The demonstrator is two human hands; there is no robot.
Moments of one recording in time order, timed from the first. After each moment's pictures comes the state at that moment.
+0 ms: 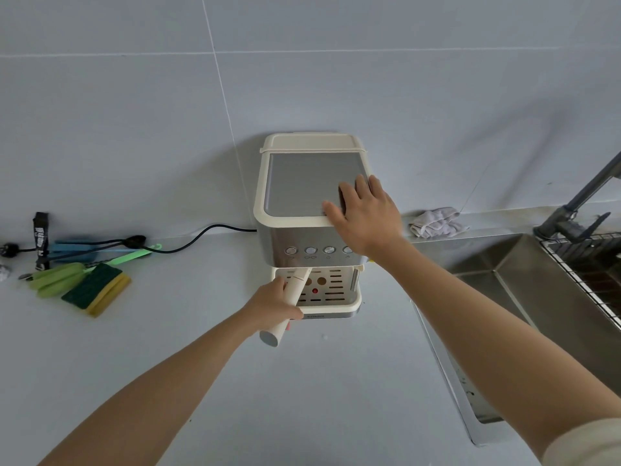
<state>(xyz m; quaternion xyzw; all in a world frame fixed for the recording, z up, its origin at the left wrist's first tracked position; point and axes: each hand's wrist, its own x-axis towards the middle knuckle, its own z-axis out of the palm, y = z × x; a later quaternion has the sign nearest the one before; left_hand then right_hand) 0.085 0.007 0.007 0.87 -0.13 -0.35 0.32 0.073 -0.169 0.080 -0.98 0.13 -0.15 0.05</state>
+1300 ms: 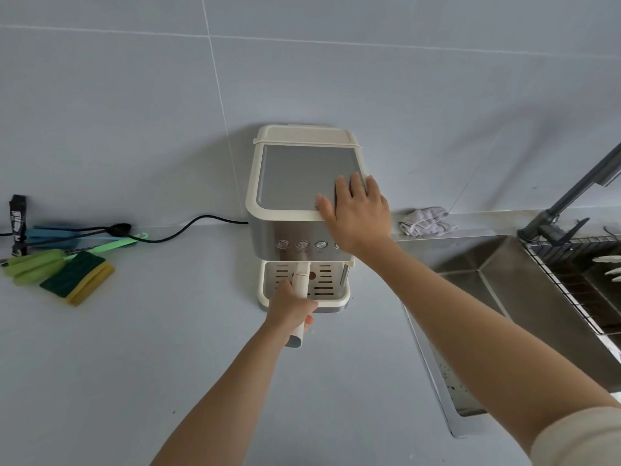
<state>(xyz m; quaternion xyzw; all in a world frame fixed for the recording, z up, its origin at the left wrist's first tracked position) 0.052 -0.034 -0.008 0.81 0.02 -0.28 0.52 0.067 -0.161 0.081 -0.97 0.17 -0.13 0.05</state>
